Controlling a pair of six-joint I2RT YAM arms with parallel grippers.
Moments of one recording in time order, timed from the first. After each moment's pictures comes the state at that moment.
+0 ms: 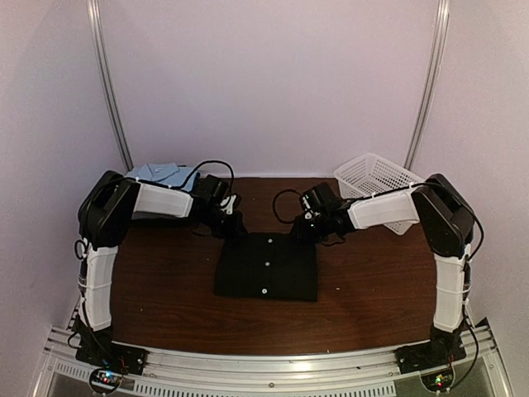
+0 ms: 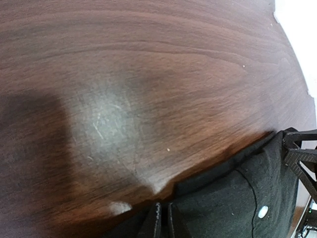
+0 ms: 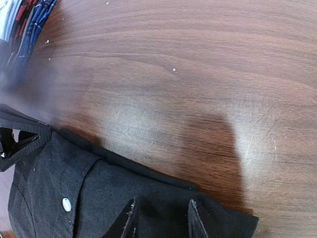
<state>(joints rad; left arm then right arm) -0.55 2.19 1.46 -0.19 0.35 -0.47 0.65 2.04 1.30 -0.10 -0.03 0.56</state>
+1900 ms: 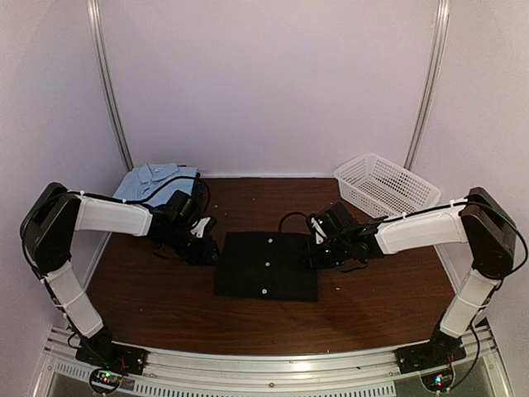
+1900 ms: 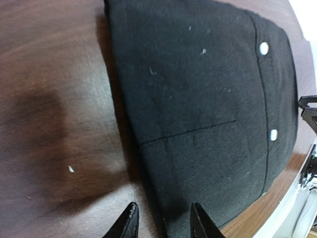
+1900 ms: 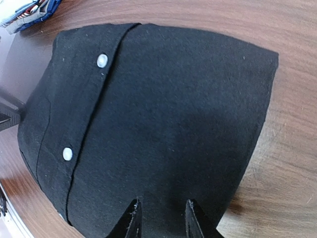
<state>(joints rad) -0.55 1.72 0.96 -0.31 0.40 -0.42 0.79 1.70 0.95 -0.13 -0.03 0.60</state>
